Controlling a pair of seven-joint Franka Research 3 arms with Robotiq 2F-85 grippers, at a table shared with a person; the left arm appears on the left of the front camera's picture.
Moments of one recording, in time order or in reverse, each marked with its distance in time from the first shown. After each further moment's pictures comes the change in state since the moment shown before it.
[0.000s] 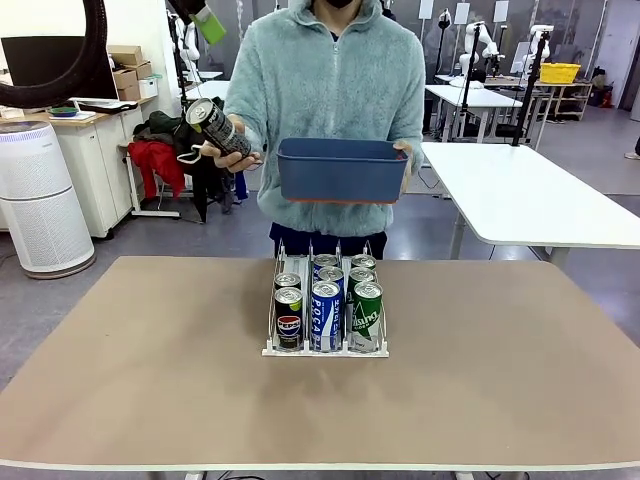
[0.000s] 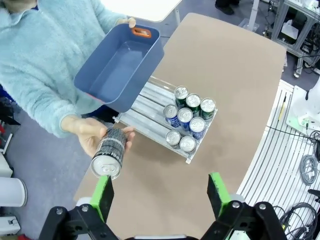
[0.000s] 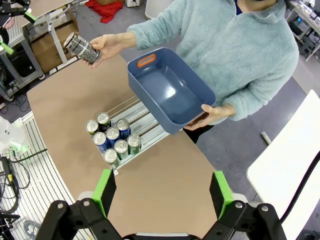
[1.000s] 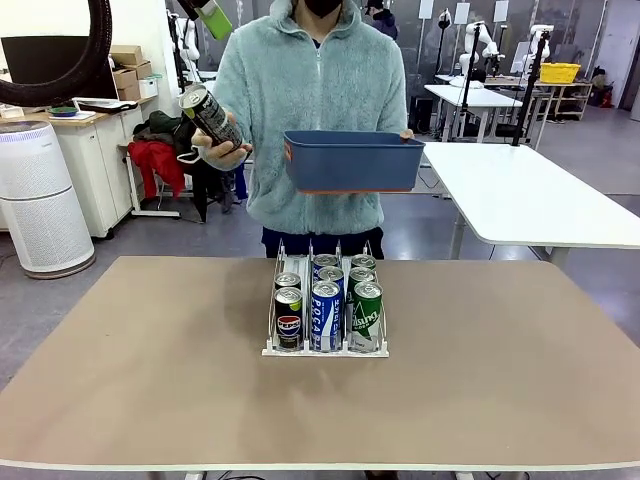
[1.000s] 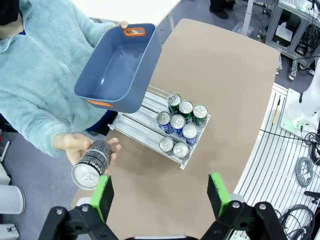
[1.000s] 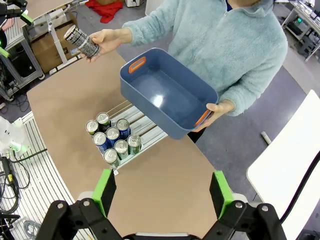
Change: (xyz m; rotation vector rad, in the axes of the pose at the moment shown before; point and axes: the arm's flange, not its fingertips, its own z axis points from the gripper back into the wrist) left arm 0.009 -0.013 0.005 -0.025 -0.034 -0.016; right arm 0.000 0.000 0.000 0.000 0.000 0.000
